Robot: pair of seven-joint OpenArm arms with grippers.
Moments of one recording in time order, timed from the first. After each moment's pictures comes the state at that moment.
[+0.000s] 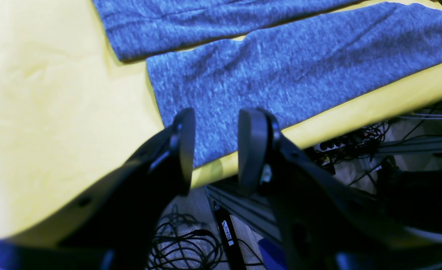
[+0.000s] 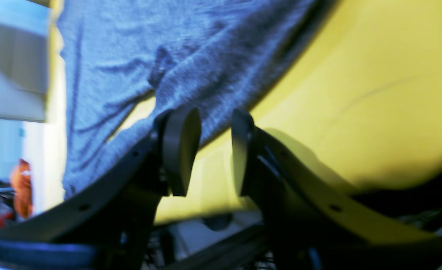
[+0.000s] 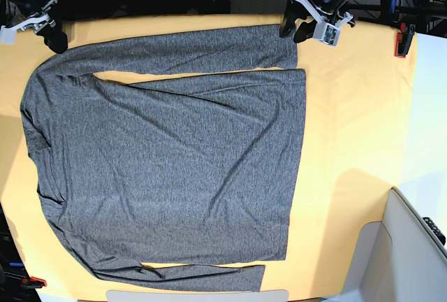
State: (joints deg) left arm 44.3 -22.2 3.0 117.6 -25.6 -8.0 26.2; right arm -22.1 6.5 58.9 87.7 71.1 37.7 -66.7
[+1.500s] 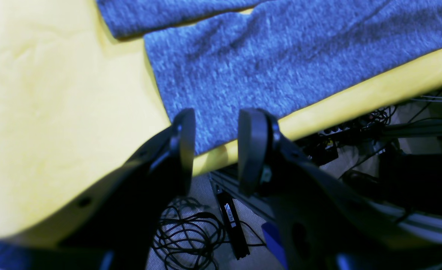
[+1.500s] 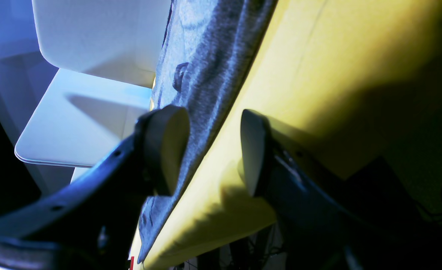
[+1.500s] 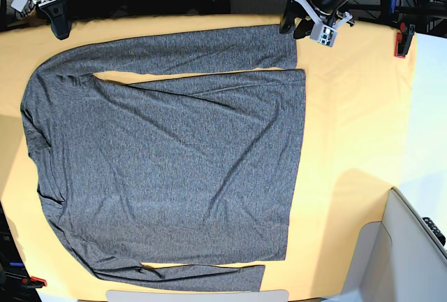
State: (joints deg) left arm 43.0 -22.4 3.2 117.0 -25.4 -8.0 31.3; right arm -24.1 4.5 58.1 63.8 88.5 44.7 -62.7
